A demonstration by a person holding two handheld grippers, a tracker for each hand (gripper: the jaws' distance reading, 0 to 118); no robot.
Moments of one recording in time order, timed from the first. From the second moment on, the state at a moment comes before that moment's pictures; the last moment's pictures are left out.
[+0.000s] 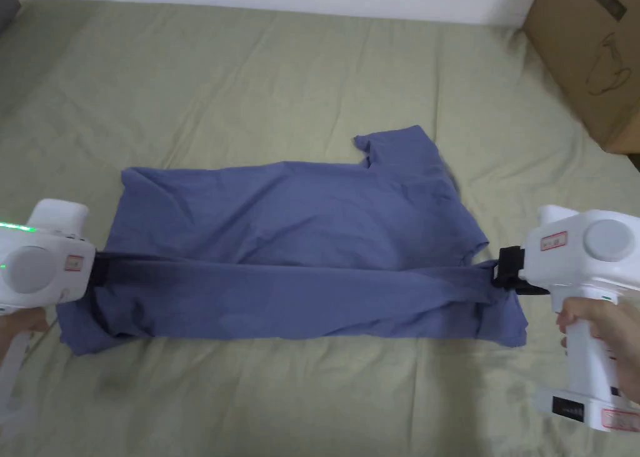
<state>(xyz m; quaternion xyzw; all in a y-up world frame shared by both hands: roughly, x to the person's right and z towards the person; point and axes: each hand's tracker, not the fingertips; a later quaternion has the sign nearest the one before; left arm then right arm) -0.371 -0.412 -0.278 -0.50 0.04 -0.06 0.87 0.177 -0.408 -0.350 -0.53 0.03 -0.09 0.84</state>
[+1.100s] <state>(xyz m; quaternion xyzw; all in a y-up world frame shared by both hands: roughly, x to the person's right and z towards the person) -0.379 -0.459 -0.202 -0.50 0.06 0.10 0.86 0.173 -0.411 -0.204 -0.50 0.03 -0.08 0.86</state>
